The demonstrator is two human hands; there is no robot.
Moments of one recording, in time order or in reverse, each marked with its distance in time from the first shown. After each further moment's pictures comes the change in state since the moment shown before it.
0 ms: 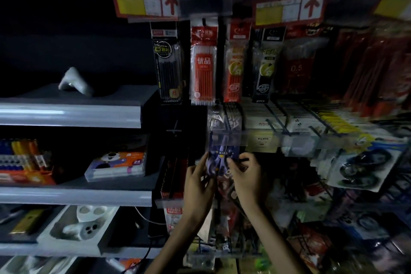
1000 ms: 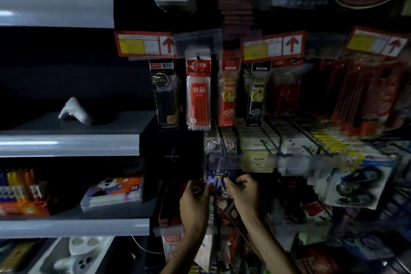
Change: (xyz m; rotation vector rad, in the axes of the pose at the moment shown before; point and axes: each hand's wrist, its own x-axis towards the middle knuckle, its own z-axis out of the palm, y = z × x) left_hand 0.027 -0.008 0.012 0.049 0.210 -0.196; right_hand 0.025 0.020 0.014 -0.003 -0.009 0.130
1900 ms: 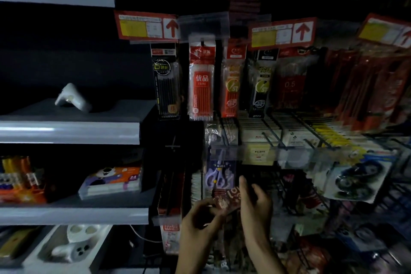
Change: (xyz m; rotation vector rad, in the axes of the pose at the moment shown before) left_hand -0.083 0.027 -0.043 -0.341 -0.277 -0.169; right_hand -0.065 -0.026 -0.037 0.216 0.068 0.095
